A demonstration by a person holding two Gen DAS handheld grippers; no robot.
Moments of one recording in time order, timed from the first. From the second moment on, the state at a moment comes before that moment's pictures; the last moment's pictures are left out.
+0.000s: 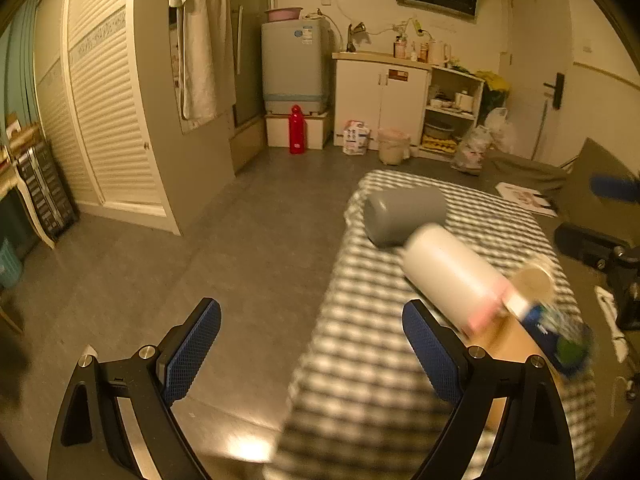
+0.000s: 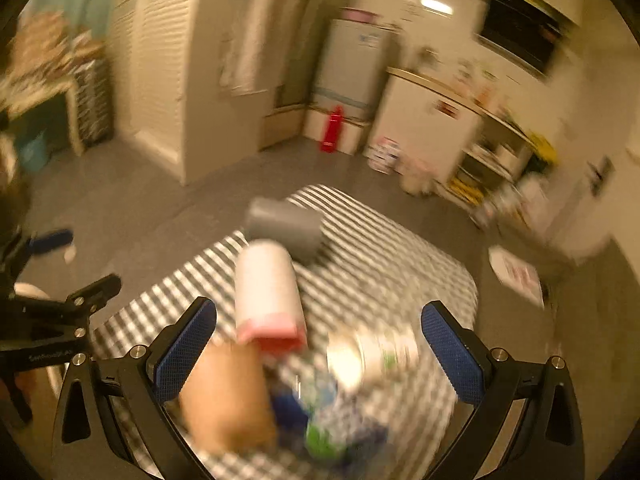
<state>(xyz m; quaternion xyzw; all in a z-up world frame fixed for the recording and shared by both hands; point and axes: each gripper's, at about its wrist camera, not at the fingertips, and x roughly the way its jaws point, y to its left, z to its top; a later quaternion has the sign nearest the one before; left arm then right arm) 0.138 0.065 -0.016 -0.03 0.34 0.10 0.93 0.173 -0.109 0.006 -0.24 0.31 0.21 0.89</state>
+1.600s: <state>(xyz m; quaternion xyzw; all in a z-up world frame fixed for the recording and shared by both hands) 0.229 0.122 -0.025 -0.04 0.37 0.14 0.92 0.342 0.003 -0.057 -0.42 0.45 0.26 0.74</state>
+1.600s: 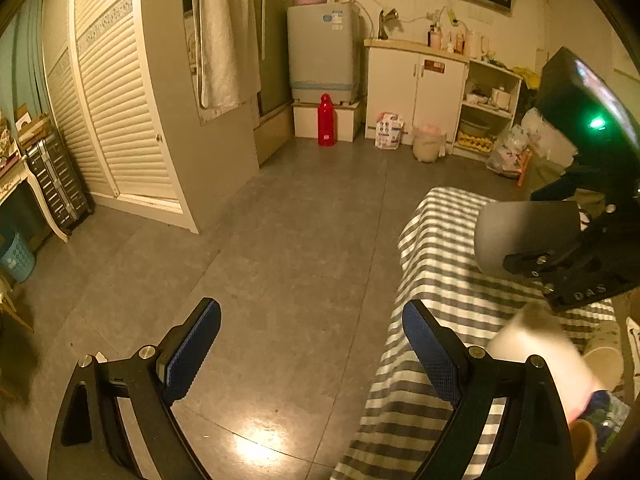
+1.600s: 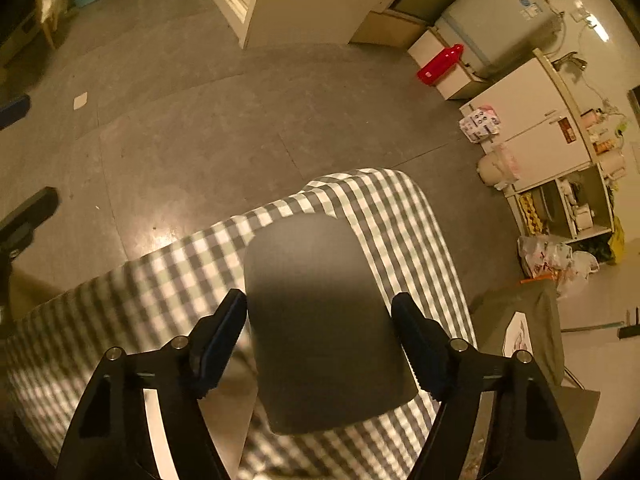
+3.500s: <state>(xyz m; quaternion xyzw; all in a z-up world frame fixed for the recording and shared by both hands) 0.056 0.018 -0.024 -0.02 0.45 0.07 0.89 0.044 -0.189 -0.034 -0.13 0.46 0.15 0.87</state>
